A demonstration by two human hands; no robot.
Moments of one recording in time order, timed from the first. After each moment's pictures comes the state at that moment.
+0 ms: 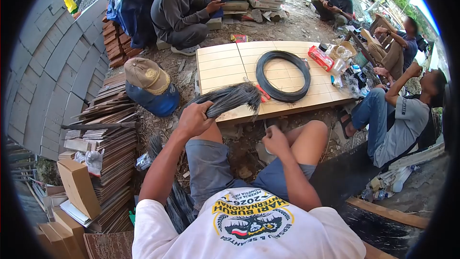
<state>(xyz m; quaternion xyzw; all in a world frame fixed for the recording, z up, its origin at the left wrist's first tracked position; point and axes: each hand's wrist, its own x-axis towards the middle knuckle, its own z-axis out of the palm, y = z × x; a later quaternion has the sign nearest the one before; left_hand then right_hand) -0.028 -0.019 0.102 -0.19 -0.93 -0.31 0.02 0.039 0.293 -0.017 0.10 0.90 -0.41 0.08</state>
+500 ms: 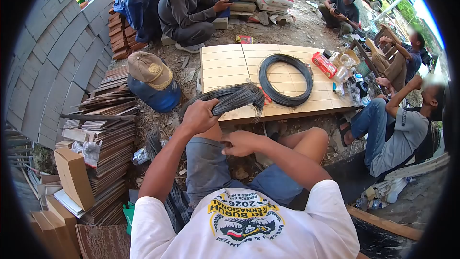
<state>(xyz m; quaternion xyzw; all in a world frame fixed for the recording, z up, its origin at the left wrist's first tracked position) -0.030 -0.008 0.101 -0.16 -0.94 -0.30 0.01 -0.001 0.195 0.051 -0.35 0.88 -0.22 0.24</state>
